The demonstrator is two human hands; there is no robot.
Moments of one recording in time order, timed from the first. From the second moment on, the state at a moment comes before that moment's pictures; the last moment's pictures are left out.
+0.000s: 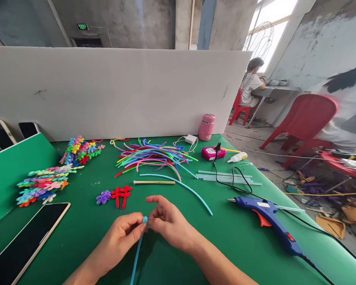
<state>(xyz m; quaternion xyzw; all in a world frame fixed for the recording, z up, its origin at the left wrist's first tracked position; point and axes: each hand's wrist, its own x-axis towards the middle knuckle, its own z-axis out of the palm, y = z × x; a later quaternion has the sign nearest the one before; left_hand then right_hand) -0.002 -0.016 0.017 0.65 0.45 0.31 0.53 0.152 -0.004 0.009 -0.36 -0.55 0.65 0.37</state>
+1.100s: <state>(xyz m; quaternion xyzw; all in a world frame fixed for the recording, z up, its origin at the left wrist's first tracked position) 0.005 -0.022 0.015 0.69 0.45 0.38 0.43 0.149 -0.005 0.018 -0.38 -0.39 0.75 0.37</state>
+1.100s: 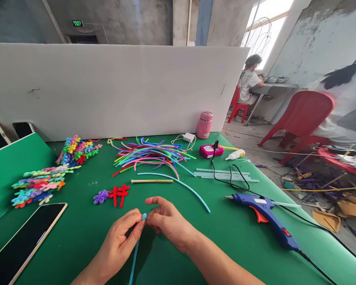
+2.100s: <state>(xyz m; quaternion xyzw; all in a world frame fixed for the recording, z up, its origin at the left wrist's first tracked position) 0.008 -0.019 0.010 0.29 0.40 0.48 0.72 0.146 -0.006 0.011 -0.36 -0.50 0.63 0.48</state>
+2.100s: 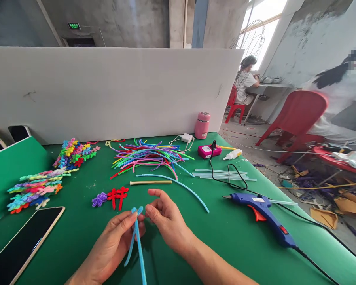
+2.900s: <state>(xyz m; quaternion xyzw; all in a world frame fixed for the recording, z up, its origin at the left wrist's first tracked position) 0.006 -0.017 -0.001 0.36 0.42 0.48 0.68 0.143 -0.008 0.000 -0.37 -0.54 0.60 0.46</state>
